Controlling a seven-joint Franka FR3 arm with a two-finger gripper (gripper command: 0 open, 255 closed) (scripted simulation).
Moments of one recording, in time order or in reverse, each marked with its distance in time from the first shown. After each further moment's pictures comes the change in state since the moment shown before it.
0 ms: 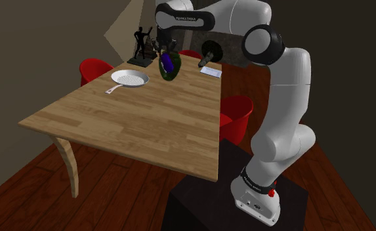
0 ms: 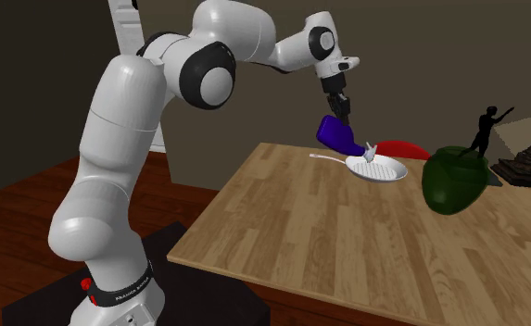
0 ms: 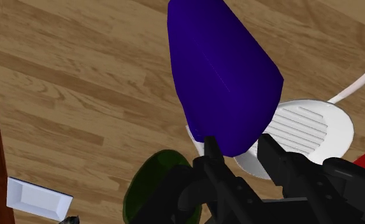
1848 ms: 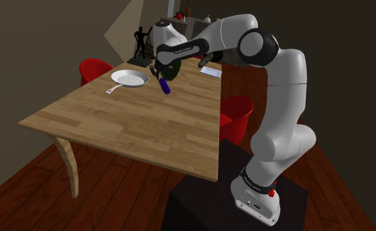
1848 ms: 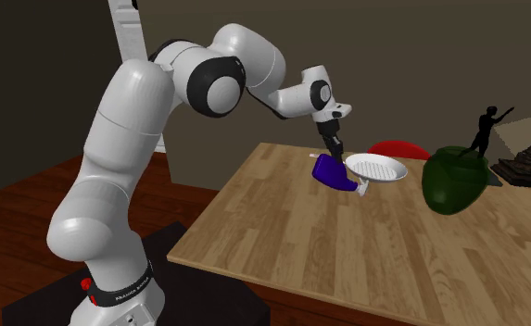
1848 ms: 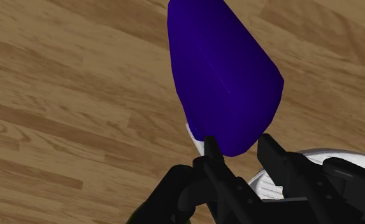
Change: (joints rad) arm -0.019 0.057 -0.042 -0.281 -0.089 0.310 0.139
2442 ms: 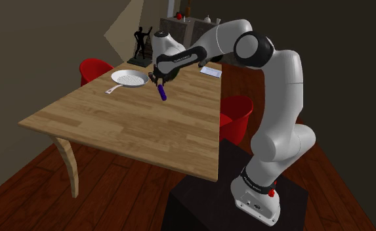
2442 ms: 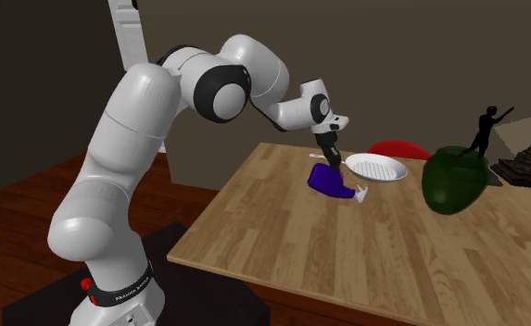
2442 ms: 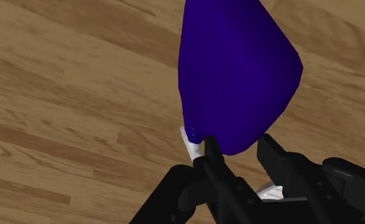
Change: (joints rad) arm 0.013 0.048 -0.021 -0.034 -0.045 0.082 0.047
